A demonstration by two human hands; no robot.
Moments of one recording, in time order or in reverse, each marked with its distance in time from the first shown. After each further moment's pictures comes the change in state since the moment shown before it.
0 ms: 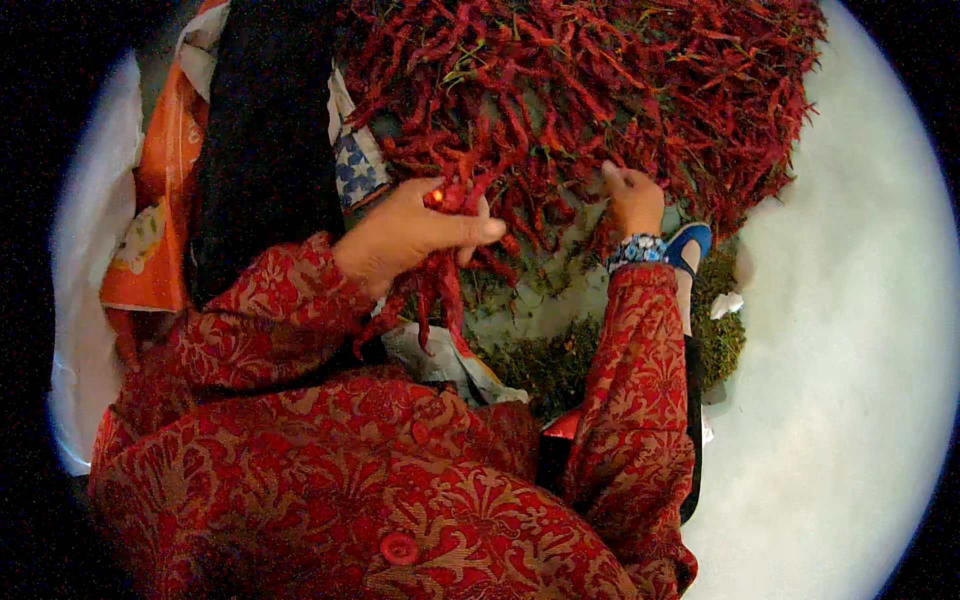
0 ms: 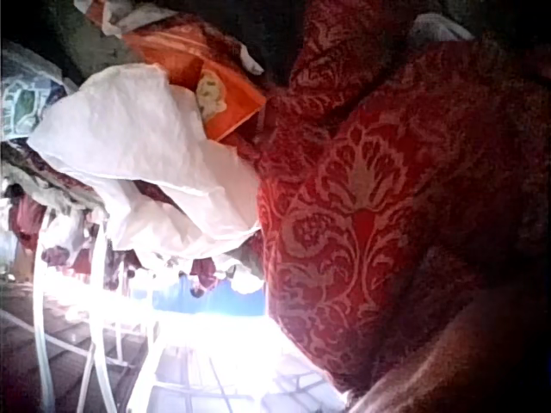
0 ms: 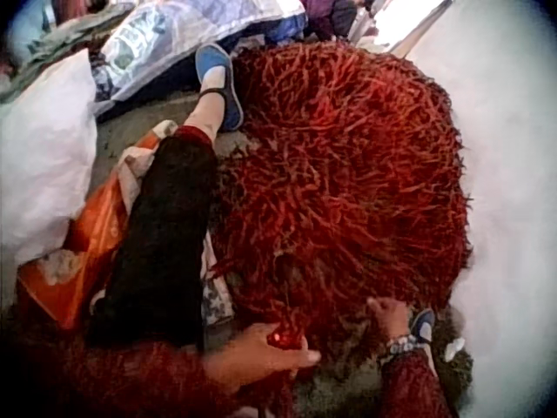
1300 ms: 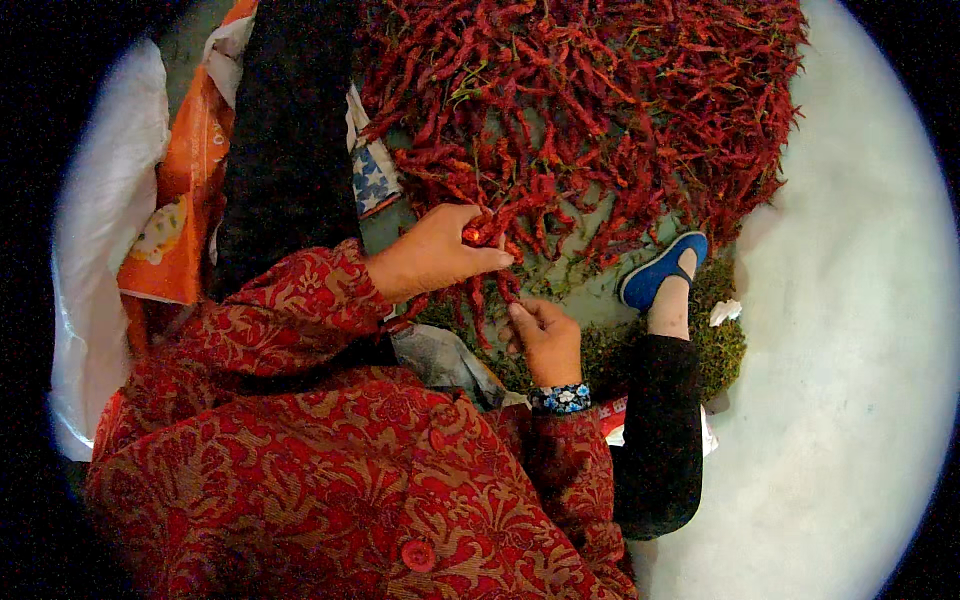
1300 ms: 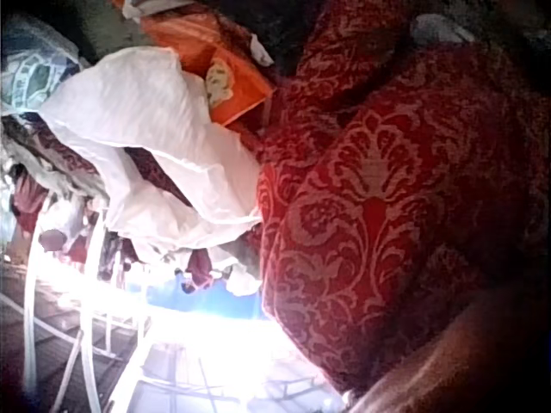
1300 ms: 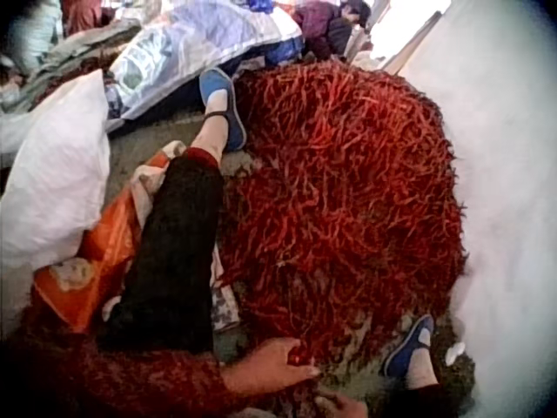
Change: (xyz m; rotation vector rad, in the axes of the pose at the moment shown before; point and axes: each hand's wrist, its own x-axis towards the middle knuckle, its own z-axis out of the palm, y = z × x) left_hand 0.008 -0.027 0.006 0.506 0.054 0.154; right_hand -0.189 -0.058 0.010 0.707 -0.433 0.276
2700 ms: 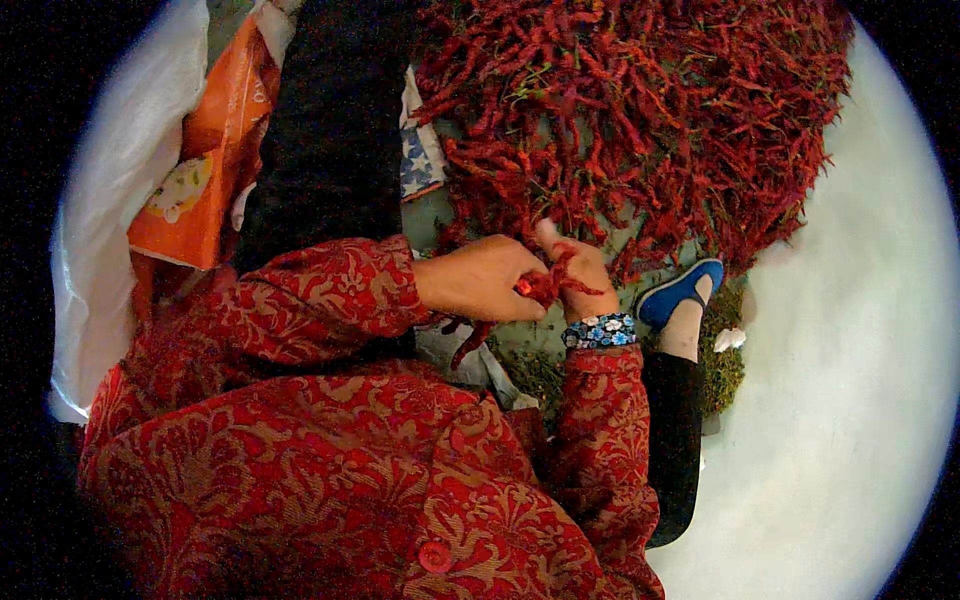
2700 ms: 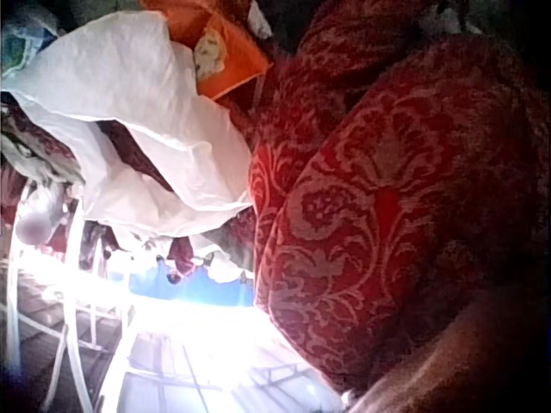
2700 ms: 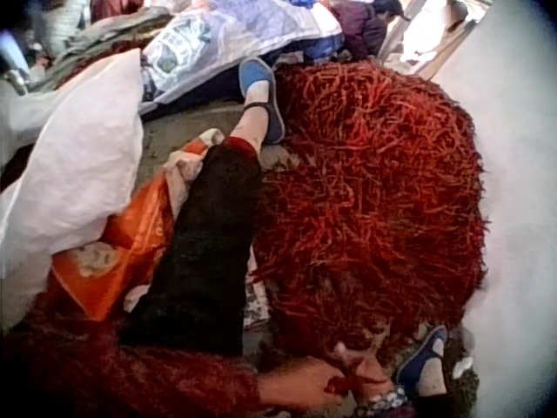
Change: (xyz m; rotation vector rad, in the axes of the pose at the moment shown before) left_hand -0.009 0.002 0.007 0.332 -0.265 0.179; right_hand 0.090 -0.021 -0.004 0.359 -0.155 0.088
